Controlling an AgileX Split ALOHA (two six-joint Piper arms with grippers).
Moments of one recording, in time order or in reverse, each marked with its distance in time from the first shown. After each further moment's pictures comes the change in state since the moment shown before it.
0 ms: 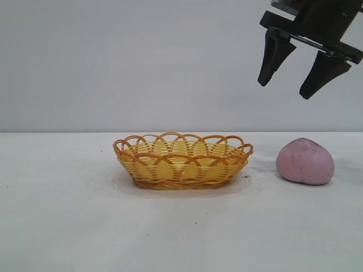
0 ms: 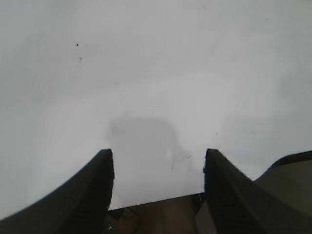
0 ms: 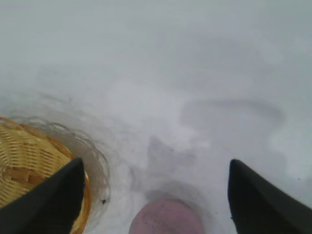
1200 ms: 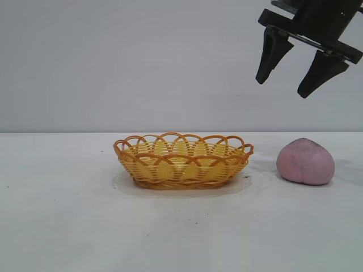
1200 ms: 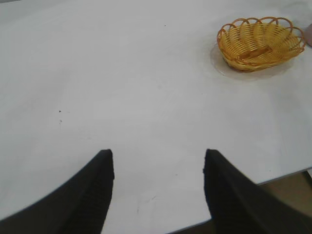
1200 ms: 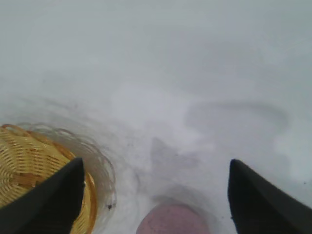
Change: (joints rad) left arm 0.000 -0.547 0.055 -0.113 0.049 0.081; right arm 0.000 -0.001 0.000 0.023 -0.011 0.000
